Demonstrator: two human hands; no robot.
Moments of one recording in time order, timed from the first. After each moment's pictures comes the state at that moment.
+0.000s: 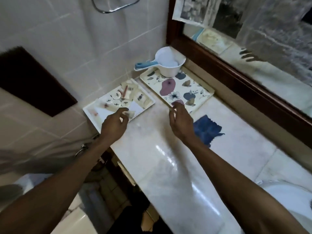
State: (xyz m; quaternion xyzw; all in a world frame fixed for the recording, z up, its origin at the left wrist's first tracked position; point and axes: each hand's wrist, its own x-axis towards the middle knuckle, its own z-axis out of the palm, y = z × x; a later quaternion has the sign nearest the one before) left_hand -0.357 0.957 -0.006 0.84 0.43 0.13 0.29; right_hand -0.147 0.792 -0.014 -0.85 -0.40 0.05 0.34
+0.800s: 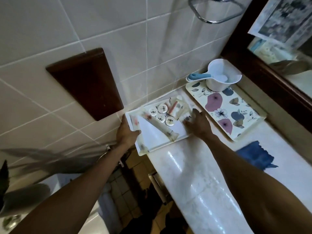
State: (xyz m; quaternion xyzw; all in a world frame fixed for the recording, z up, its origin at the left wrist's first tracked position) left_hand -0.445 1.078 -0.071 0.65 0.60 0.12 0.44; right_hand -0.167 0.951 -0.060 -0.88 -0.37 0.24 0.18
